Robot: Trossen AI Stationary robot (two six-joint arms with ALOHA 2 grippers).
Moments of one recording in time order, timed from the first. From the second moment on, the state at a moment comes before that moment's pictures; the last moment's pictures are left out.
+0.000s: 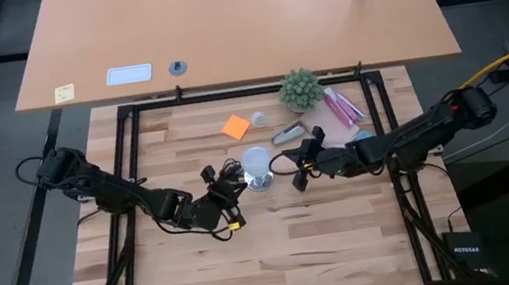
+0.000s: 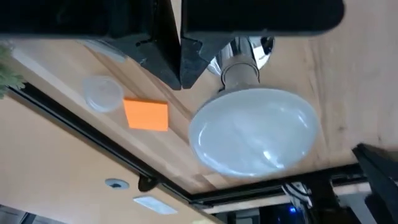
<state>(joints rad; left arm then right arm) -0.40 1.52 0.87 0.09 -0.86 -0.25 0.18 1.33 0.66 0.20 0.64 0.28</state>
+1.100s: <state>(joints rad) -0.27 1.52 0.87 -0.02 -0.86 -0.31 0.18 1.42 0.66 0.38 0.53 0.37</state>
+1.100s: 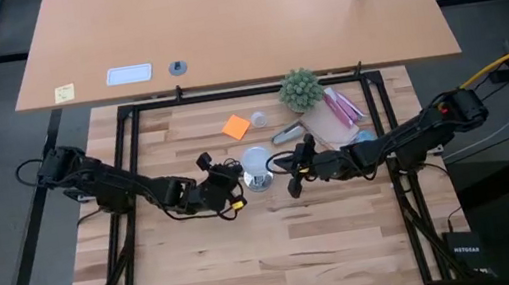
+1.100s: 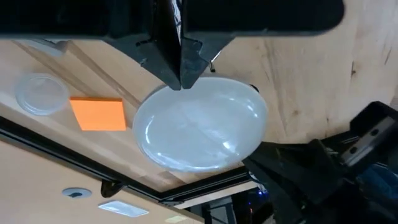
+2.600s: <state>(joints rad) -0.28 1.50 0.87 0.01 -0.79 -0.26 0.04 1.40 0.66 0.45 0.42 0.18</state>
